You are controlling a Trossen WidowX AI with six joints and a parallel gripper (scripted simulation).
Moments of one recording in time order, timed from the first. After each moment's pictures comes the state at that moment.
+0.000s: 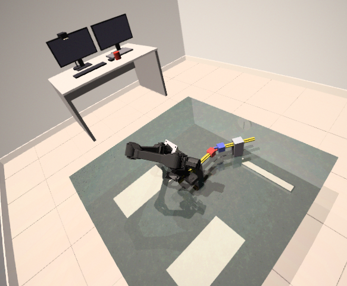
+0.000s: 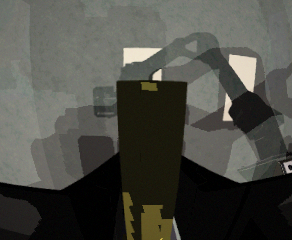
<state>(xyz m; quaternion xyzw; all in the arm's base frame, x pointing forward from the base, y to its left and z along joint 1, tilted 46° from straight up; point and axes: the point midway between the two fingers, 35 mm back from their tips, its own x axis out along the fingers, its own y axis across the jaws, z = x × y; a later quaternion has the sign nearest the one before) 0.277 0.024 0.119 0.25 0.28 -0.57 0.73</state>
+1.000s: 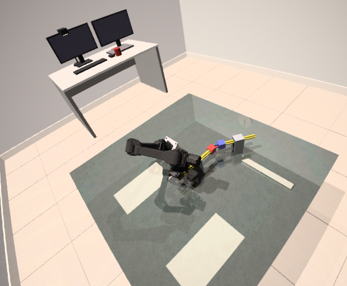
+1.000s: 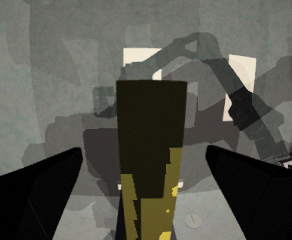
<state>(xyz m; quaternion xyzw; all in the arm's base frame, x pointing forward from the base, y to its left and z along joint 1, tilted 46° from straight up) 0.277 0.024 0.119 0.25 0.27 -0.57 0.73</state>
